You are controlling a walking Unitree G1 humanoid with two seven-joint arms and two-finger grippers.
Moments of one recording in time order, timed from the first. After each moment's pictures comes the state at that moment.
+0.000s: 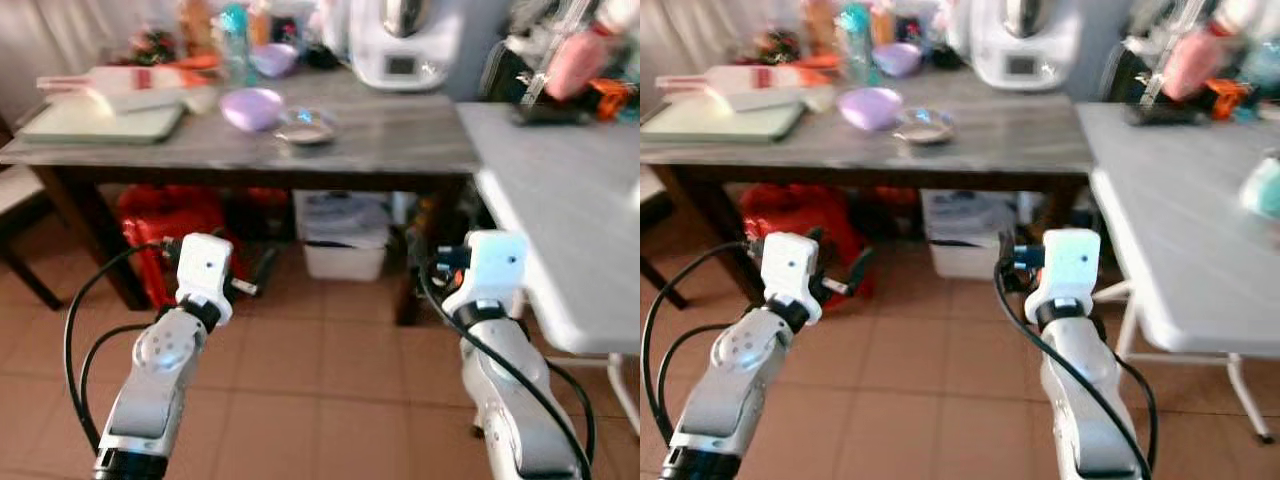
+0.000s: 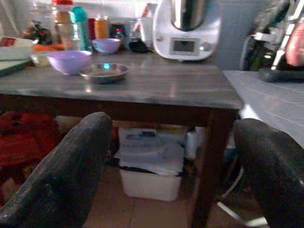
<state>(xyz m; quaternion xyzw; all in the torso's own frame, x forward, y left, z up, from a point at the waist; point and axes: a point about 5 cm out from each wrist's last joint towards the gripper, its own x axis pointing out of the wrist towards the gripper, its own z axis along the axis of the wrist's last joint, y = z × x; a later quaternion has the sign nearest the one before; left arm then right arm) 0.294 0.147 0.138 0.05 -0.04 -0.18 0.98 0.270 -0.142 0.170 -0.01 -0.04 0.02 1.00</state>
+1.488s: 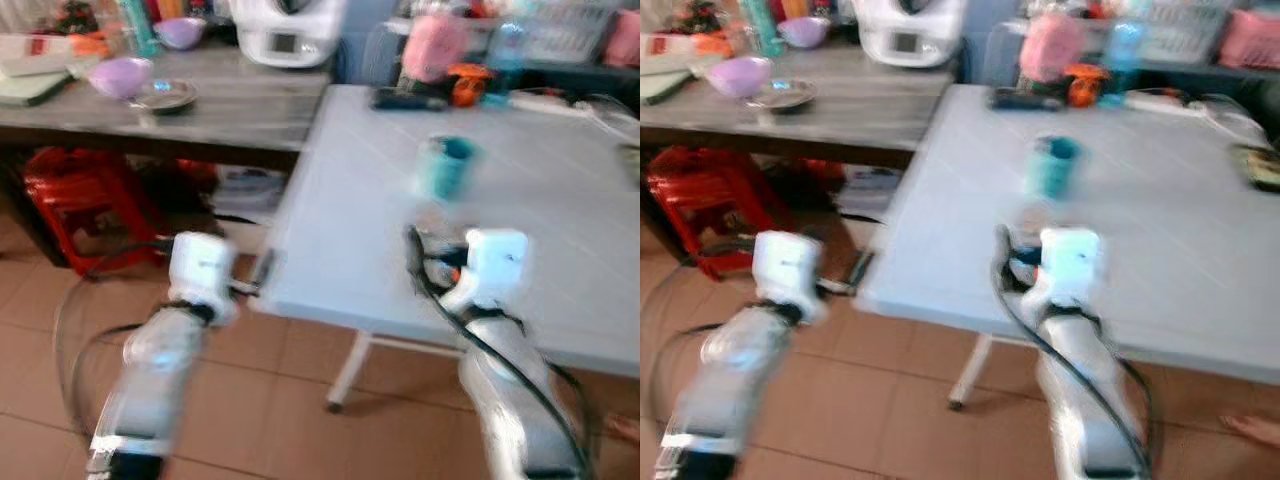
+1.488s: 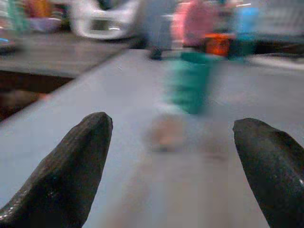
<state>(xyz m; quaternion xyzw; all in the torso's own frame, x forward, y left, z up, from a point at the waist) 0.292 0.135 0.137 0.04 -0.03 -0.20 0.98 0.271 -0.150 0.168 -0.01 -0.03 0.00 1.00</state>
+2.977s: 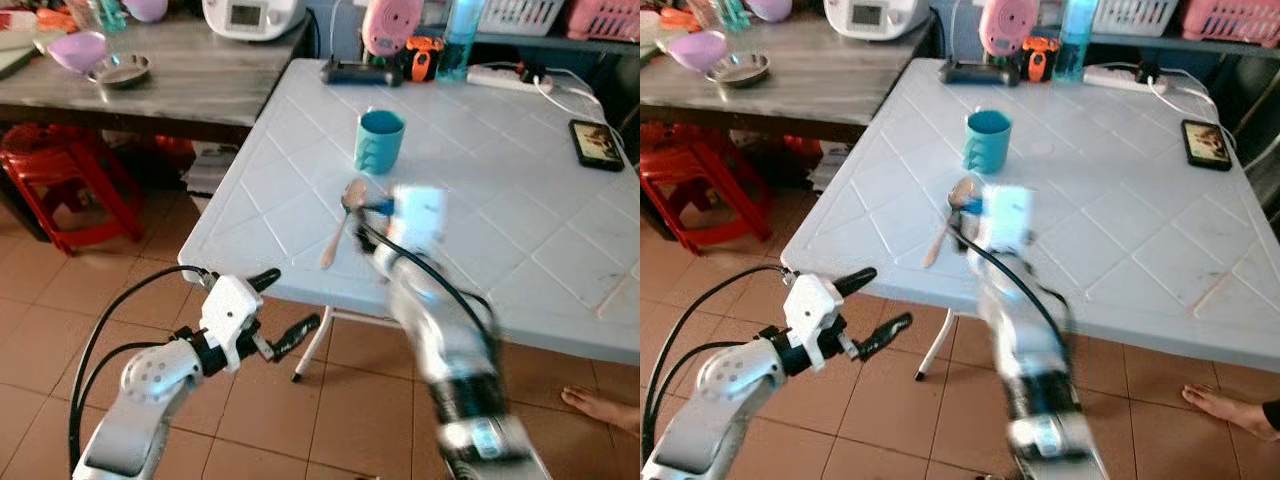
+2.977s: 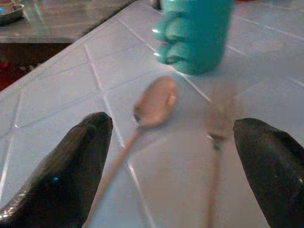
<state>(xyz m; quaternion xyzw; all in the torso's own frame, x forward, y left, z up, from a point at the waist) 0.255 0.135 0.125 0.09 -0.01 -0.41 0.91 0.358 -0.070 0.167 0.04 0.04 0.06 1.00</state>
